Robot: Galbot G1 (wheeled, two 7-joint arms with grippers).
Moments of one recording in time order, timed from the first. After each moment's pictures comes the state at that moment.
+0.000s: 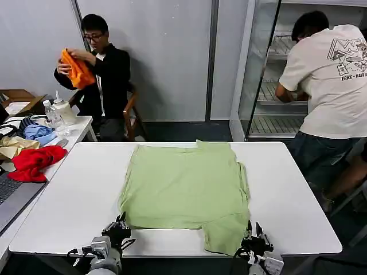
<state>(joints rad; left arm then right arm) 1.48 -1.31 -0.39 -2.06 -0.33 0.45 -0.39 -1.59 1.35 0.26 2.17 0.46 -0.39 0.69</state>
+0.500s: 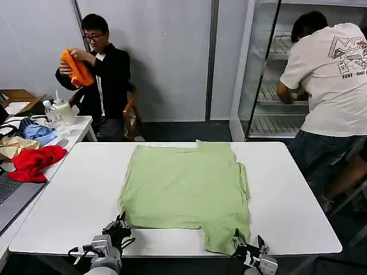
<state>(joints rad) 1.47 -1.31 -0.39 -2.04 -0.33 0.45 -0.39 -1.57 1.37 0.21 2.11 0.49 -0.40 0.71</state>
